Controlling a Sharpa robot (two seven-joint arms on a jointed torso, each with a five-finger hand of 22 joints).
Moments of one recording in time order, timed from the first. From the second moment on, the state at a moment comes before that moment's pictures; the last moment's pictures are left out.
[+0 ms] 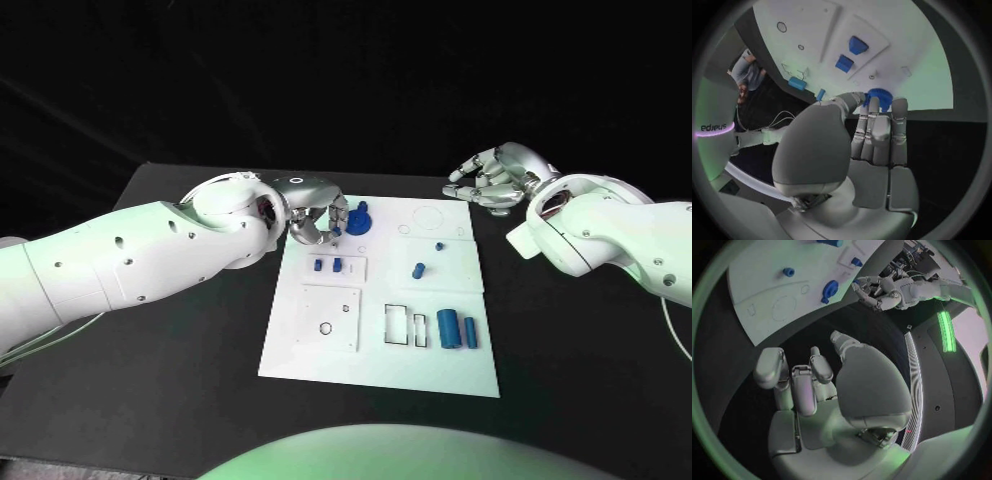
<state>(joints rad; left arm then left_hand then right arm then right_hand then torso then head) 1.21 -0.72 0.00 1.42 -1.61 -0.11 0.02 1.47 -0.22 0.56 0.12 0.31 0.96 0.14 0.36 0.37 1.04 0.07 0.51 0.18 1.29 0.01 1.39 0.93 0.17 0.98 0.12 1.15 0.78 1.33 -0.90 -0.13 1.54 -0.87 -0.49 -0.13 1.30 -0.18 0.33 0.24 0.17 0.79 0.17 0.35 0.33 1.28 0.08 1.24 1.19 1.47 0.01 1.46 1.31 0.08 1.32 0.11 1.15 1.23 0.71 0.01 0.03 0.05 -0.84</state>
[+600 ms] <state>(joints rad) 1.19 -0.73 0.00 1.38 -1.56 -0.08 0.03 1.46 -0.22 0.56 0.12 0.31 0.96 0.14 0.36 0.37 1.04 0.07 0.50 0.18 1.29 0.01 1.39 0.92 0.17 0.98 0.12 1.15 0.77 1.32 -0.90 -0.13 1.54 -0.87 -0.49 -0.13 1.30 -0.18 0.33 0.24 0.17 0.79 0.17 0.35 0.33 1.28 0.08 1.24 1.19 1.47 0.01 1.46 1.31 0.08 1.32 0.11 1.15 1.23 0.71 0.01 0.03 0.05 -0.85</state>
